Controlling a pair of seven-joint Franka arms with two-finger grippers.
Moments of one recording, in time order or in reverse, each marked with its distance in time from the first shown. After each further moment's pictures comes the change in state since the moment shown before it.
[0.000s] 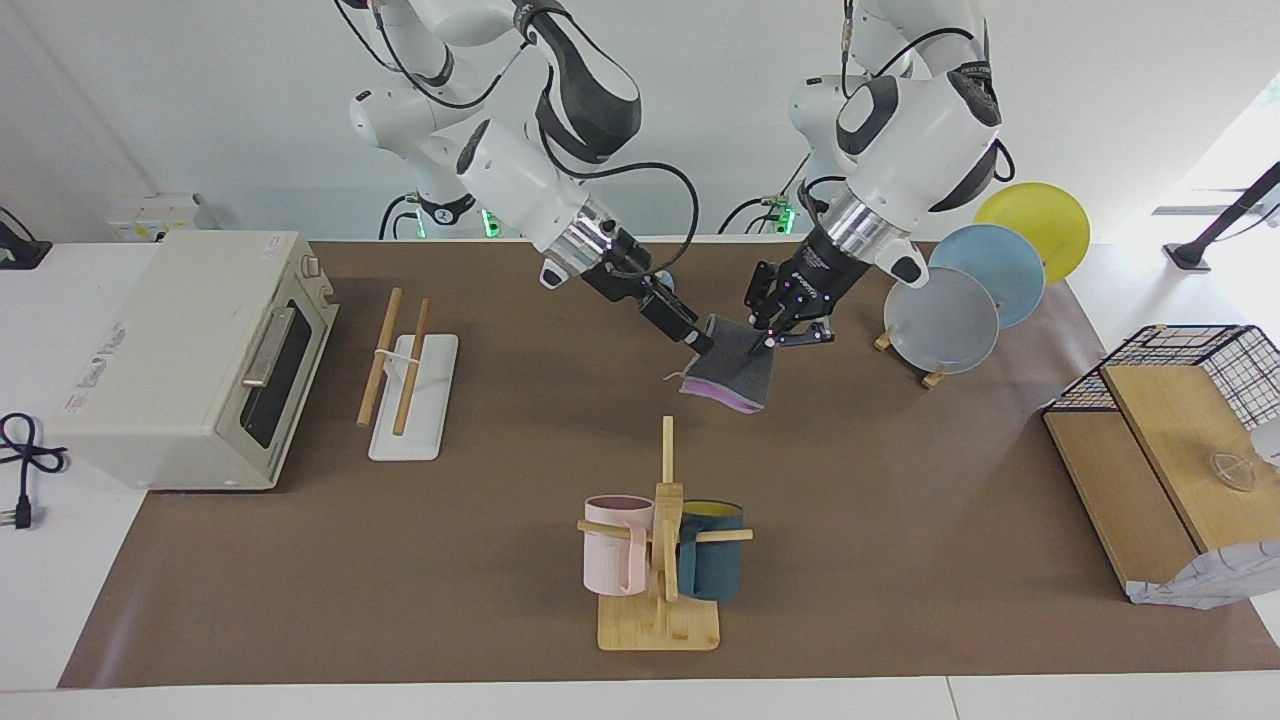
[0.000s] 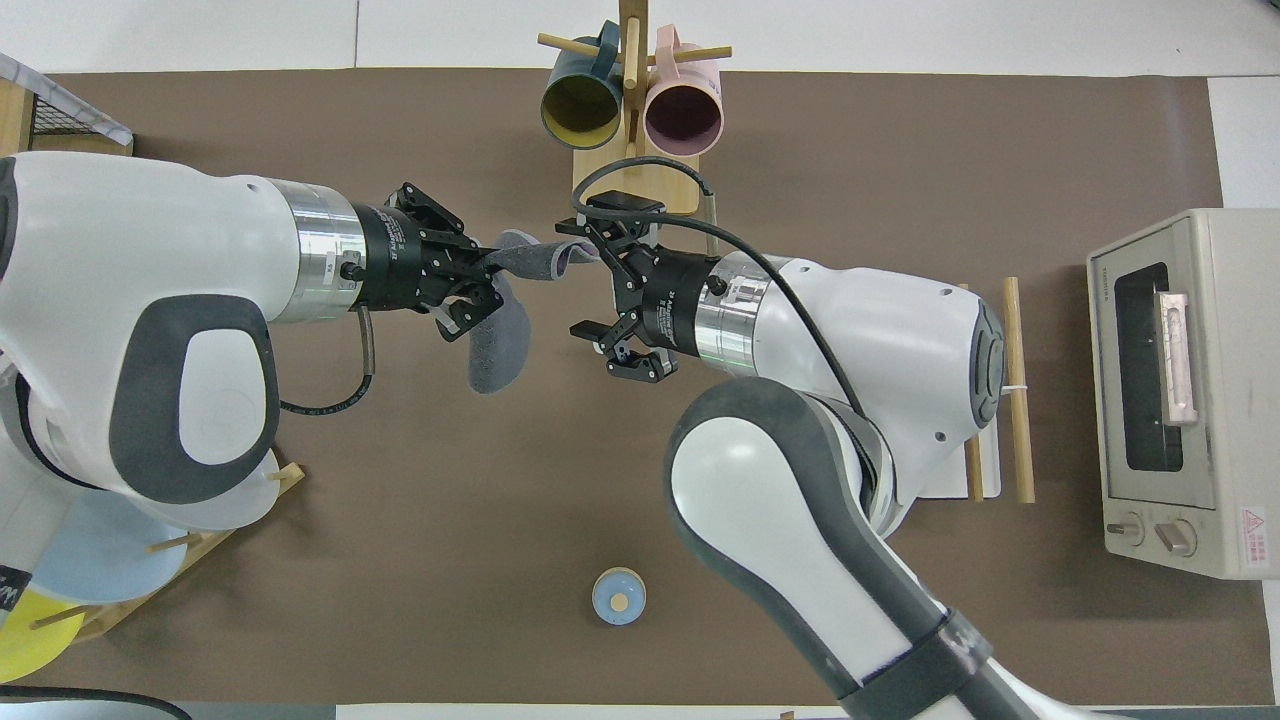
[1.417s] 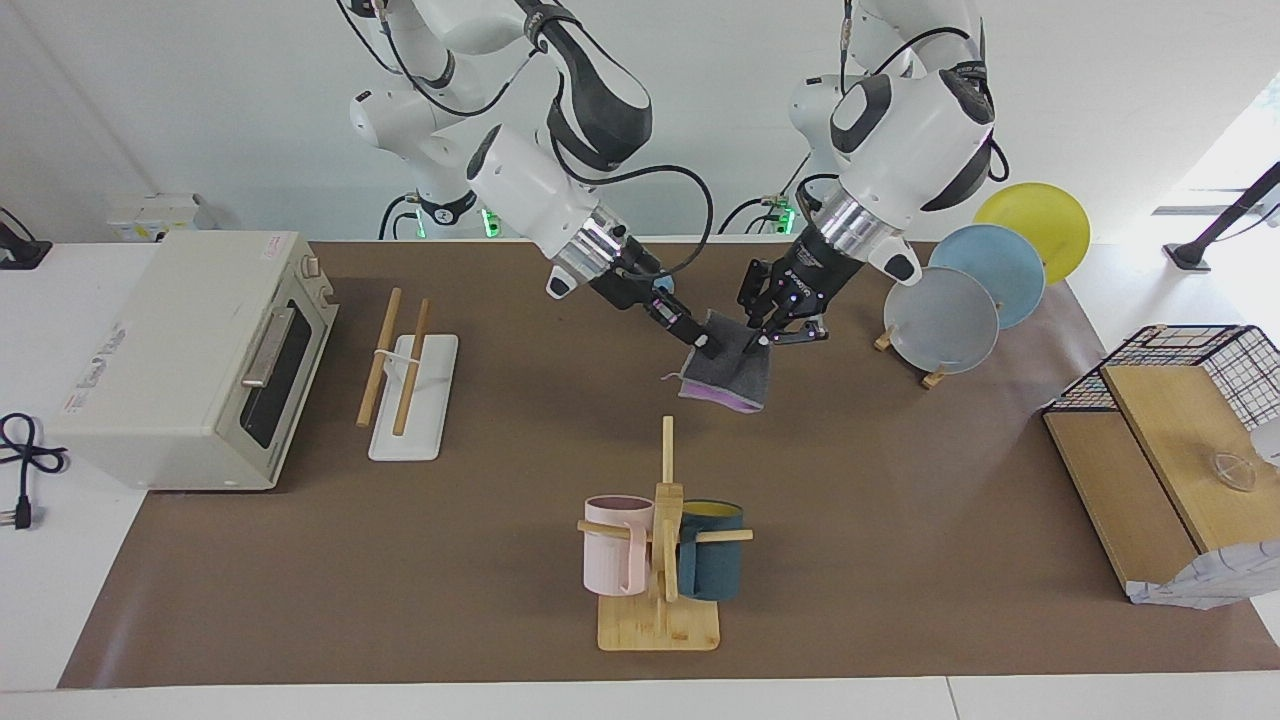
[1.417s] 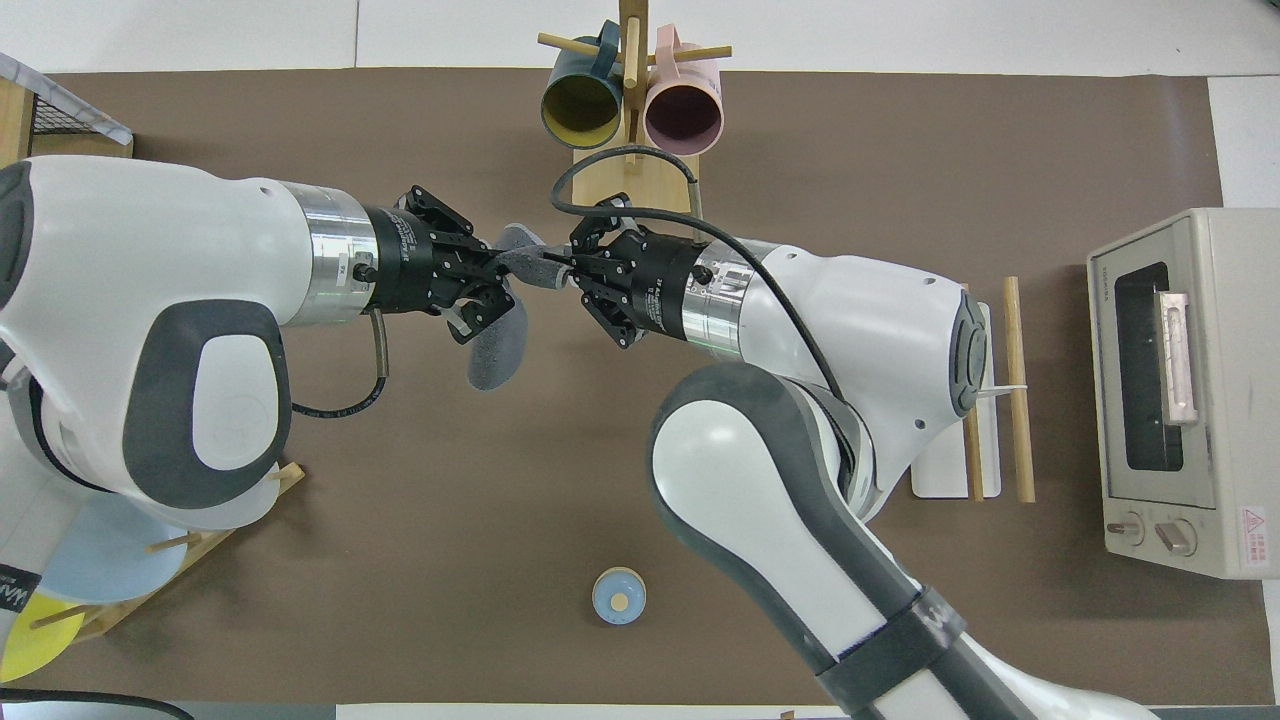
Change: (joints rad) left arm -0.018 -0.001 0.000 0.000 0.001 0.008 -0.030; right arm 0.000 0.041 -0.003 0.047 0.000 0.021 -0.089
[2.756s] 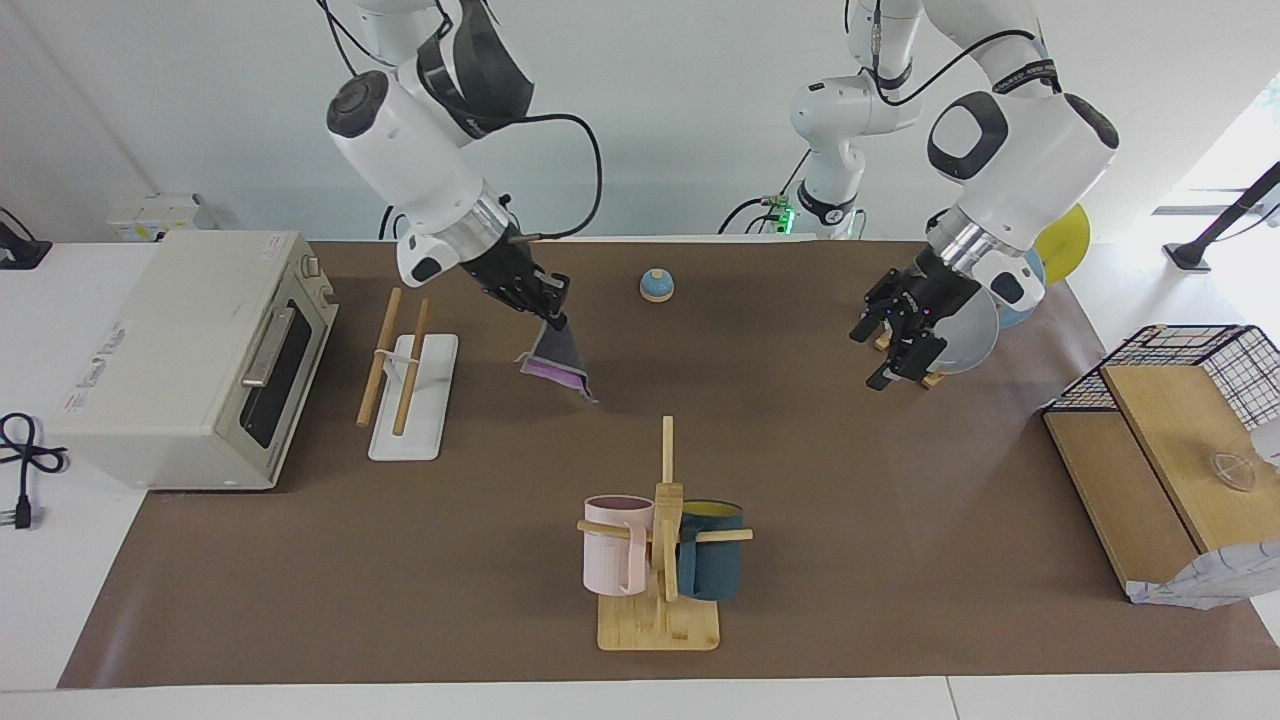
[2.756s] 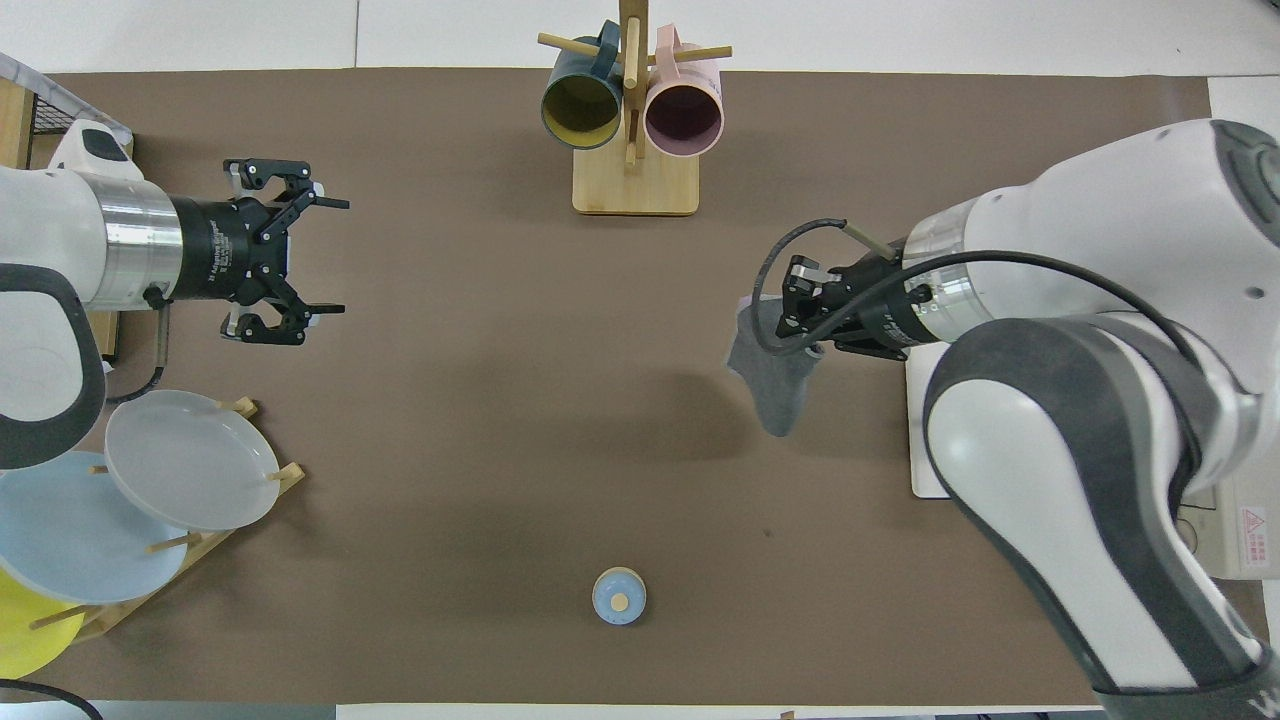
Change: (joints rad) left arm 0.259 -0.034 0.022 -0.066 0.014 -0.089 0.951; right arm -0.299 -0.190 -0.022 0.005 -0.621 -0.767 -0.370
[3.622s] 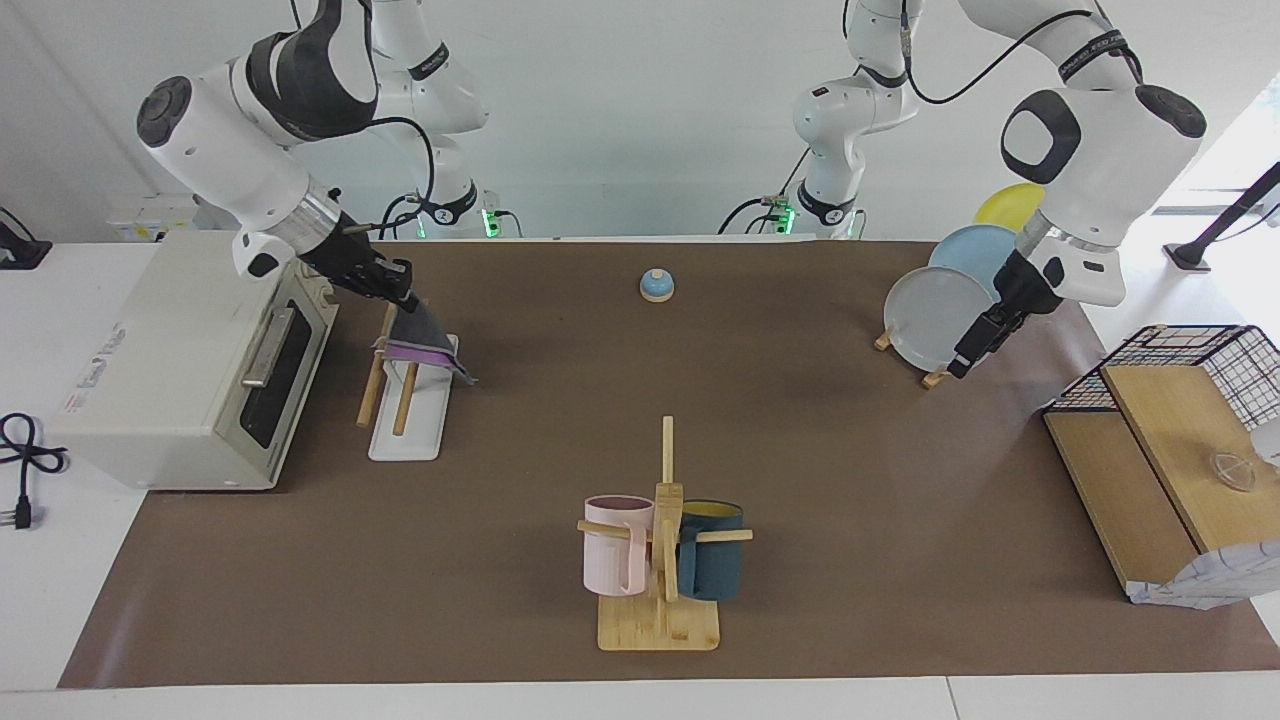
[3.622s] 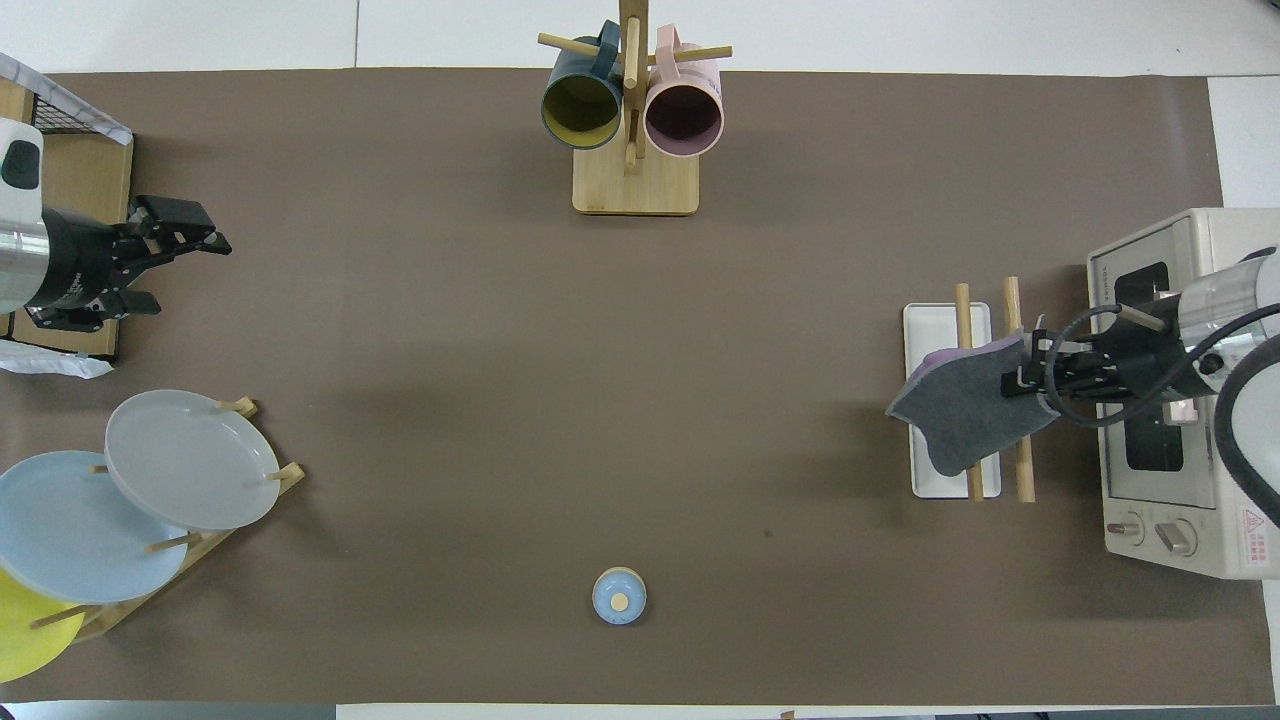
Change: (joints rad) left arm 0.128 -0.004 0.001 0.048 0.316 -0.135 0.806; right arm -0.347 -0.133 -0.001 -0.209 -0.127 -0.116 -0.528
